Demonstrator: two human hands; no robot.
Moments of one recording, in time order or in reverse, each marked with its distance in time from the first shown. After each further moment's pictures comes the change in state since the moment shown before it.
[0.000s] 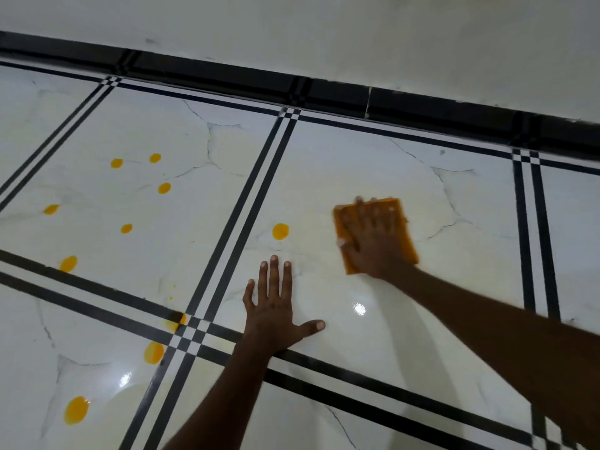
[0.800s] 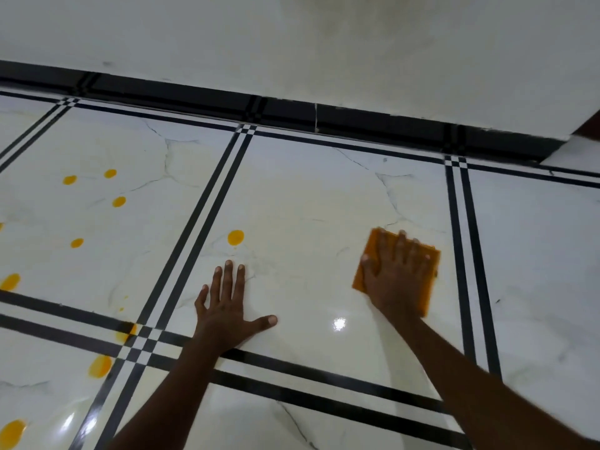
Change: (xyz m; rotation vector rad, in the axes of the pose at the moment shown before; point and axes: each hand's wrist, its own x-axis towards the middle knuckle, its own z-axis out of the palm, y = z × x) left_hand 0.003 0.000 -0.005 0.026 -0.020 -0.029; right_hand -0.109 0.076 0.021 0.066 0.229 0.545
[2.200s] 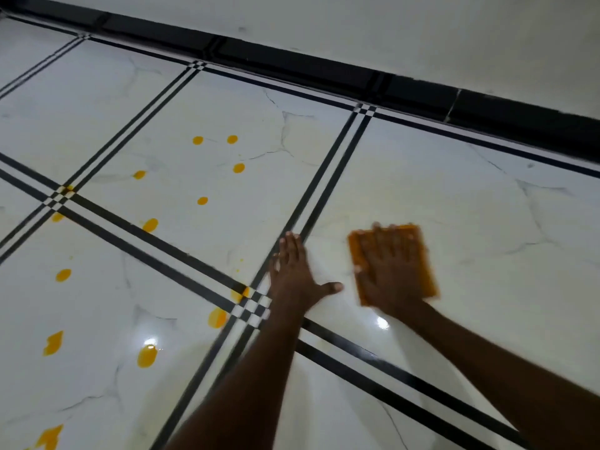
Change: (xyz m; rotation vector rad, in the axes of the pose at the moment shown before) left_hand 0.007 -0.056 -0.029 -0.256 0.086 -0.245; right_hand -0.028 -0.183 0.024 0.019 -0.130 -0.674
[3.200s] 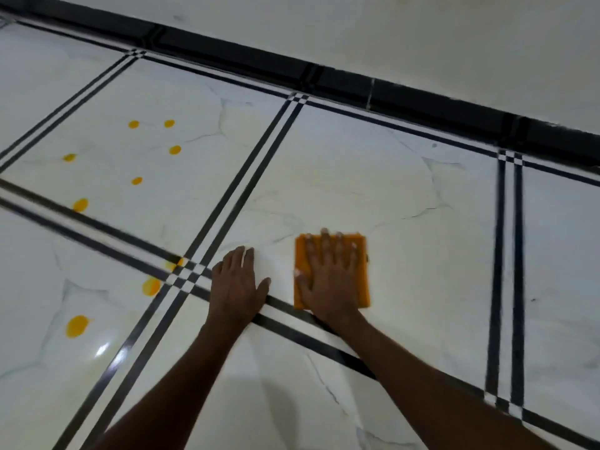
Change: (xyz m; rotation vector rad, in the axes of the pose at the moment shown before) left_hand -0.089 0.009 0.030 0.168 0.208 0.154; right_hand -0.095 -0.007 0.002 0.020 0.035 0.102
